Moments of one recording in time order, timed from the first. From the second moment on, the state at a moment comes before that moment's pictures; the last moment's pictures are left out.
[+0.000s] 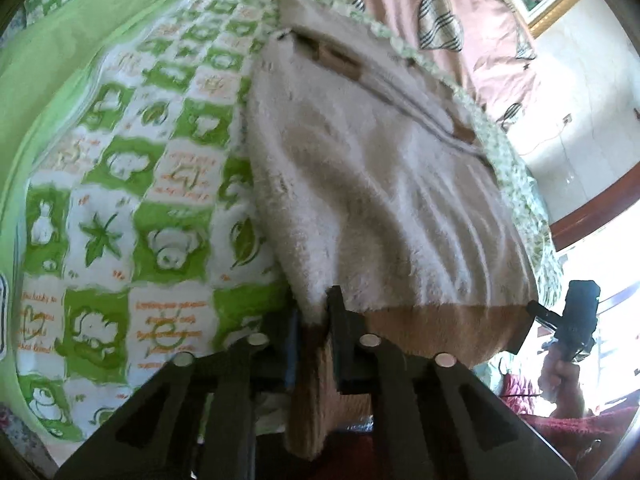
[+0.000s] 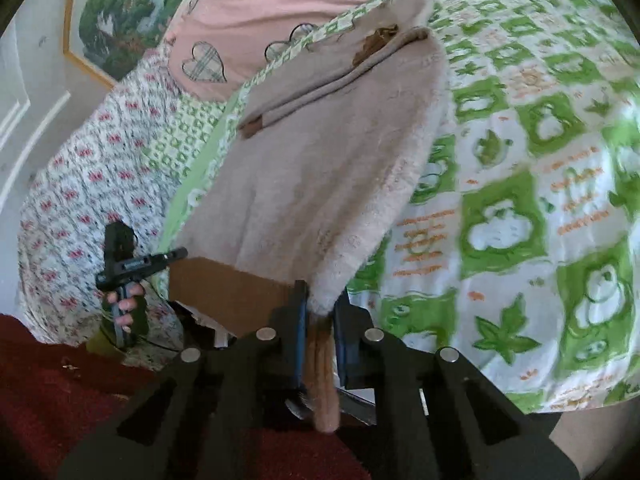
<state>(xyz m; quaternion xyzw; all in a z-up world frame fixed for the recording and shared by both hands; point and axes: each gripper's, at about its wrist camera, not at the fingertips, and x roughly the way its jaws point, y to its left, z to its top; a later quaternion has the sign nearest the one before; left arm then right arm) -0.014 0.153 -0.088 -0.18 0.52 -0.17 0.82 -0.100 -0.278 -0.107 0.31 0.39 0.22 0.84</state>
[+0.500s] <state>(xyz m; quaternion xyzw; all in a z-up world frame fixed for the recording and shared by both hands) -0.021 0.156 -0.057 -0.22 0.44 -0.21 0.84 -0.100 -0.277 -0.074 0.34 0.32 0.28 0.84</state>
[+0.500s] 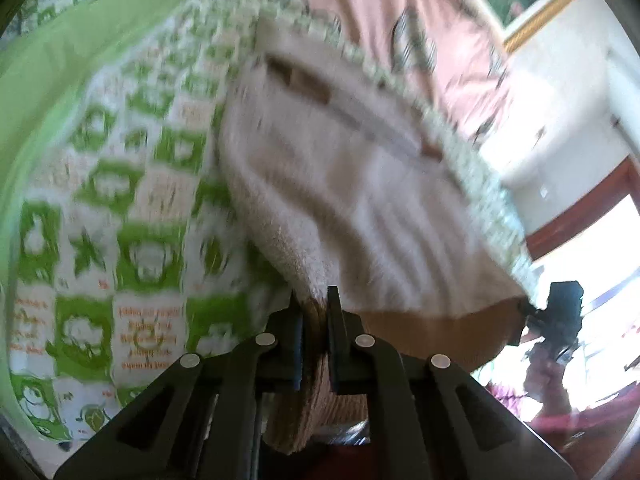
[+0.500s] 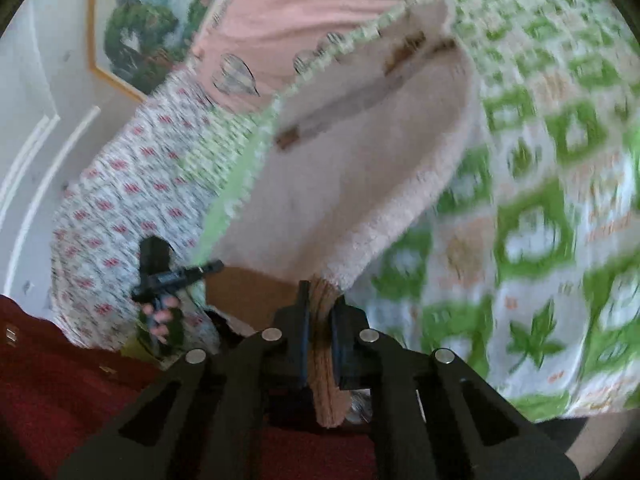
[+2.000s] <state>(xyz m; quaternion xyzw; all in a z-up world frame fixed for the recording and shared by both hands) 0.281 0.060 -0.037 -0.17 0.44 -0.23 0.85 0.169 -0.354 -0.015 0.29 0.25 0.10 0.92</state>
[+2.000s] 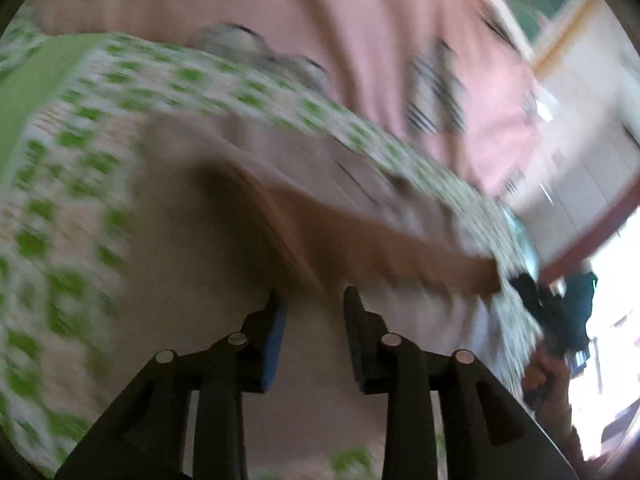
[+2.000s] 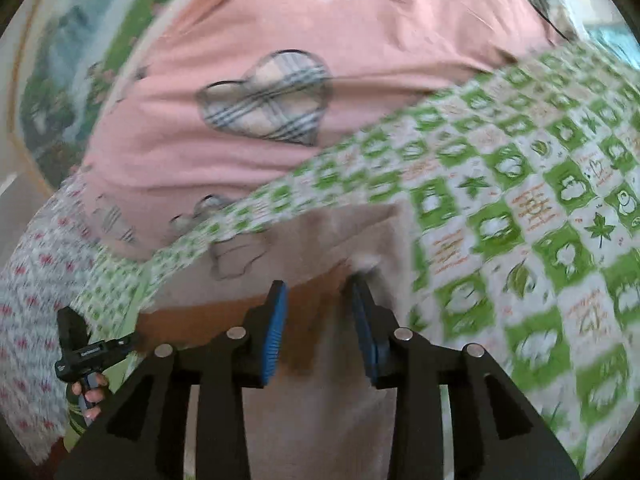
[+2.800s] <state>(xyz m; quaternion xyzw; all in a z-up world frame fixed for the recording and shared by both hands) 0.392 0.097 -0.035 -0.14 0.43 -0.11 0.89 0.252 -0.391 -0.025 0.29 0.30 0.01 0.91</state>
